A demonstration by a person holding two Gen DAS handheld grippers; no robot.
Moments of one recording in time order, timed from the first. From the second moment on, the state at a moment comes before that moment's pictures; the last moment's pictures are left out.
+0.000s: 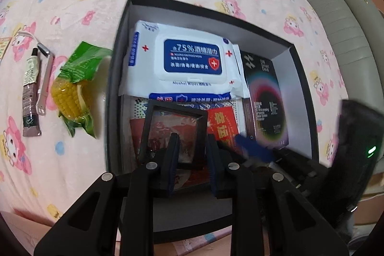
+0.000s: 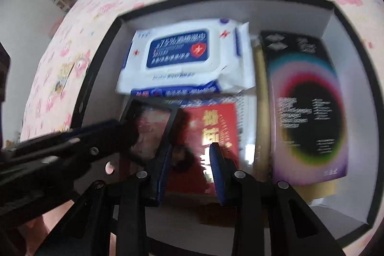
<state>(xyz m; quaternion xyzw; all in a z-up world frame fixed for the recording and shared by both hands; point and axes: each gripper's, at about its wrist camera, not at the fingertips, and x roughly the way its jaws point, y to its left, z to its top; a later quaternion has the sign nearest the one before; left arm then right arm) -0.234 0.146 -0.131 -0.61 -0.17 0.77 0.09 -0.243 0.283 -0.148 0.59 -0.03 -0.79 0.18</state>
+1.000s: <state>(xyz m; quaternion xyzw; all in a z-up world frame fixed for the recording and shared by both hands) -0.204 0.117 -0.076 -0.55 -0.10 0.82 0.09 -0.249 0.276 -0.142 0.58 -0.05 -0.79 0.18</state>
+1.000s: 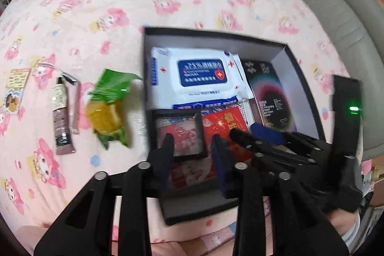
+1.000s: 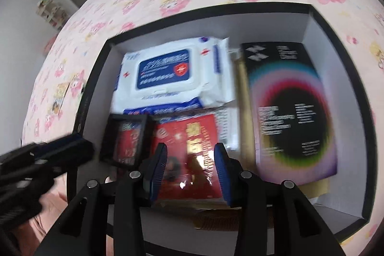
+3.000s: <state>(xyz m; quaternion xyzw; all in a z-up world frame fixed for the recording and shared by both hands) -0.042 -0.098 -0.019 -0.40 -0.21 0.89 0.02 -0.100 0.059 -0.012 0.41 0.06 -0.87 0.27</state>
